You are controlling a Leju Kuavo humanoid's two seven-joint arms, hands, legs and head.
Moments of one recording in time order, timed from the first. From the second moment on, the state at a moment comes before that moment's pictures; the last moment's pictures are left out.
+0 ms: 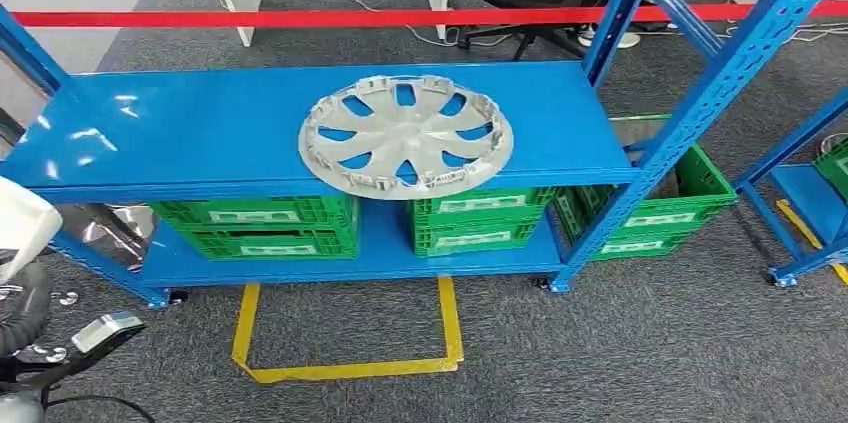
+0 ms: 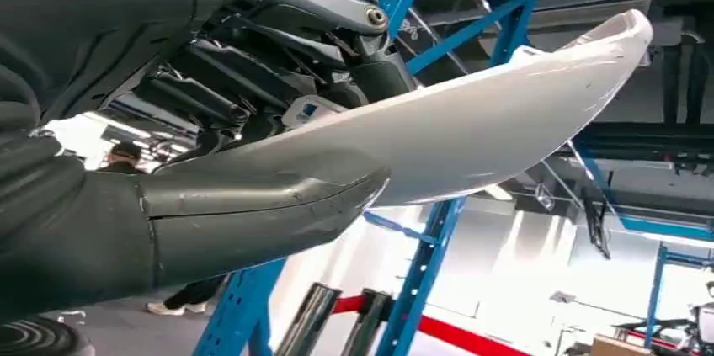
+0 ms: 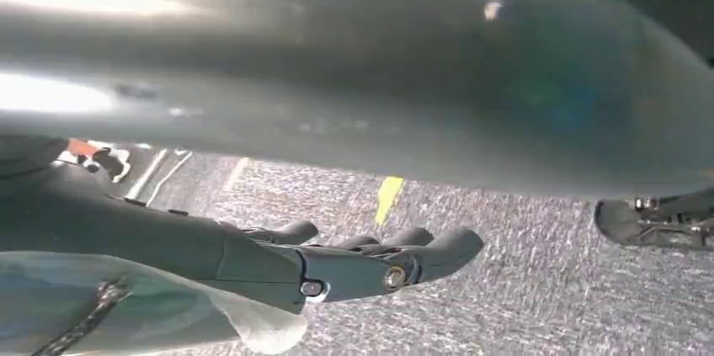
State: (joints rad) left arm 0.04 0.04 0.22 -1.66 -1.01 0.70 -0.63; right arm 0.06 0.20 -1.49 -0.59 1.57 0.59 -0.13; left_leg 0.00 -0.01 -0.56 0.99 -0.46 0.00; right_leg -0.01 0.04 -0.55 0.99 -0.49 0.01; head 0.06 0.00
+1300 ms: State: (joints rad) left arm 0.04 0.06 0.20 -1.66 -1.02 0.70 -0.61; right arm 0.05 0.20 -1.49 -0.58 1.57 0.59 -0.13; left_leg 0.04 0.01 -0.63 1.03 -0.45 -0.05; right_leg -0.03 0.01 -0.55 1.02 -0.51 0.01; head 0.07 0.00
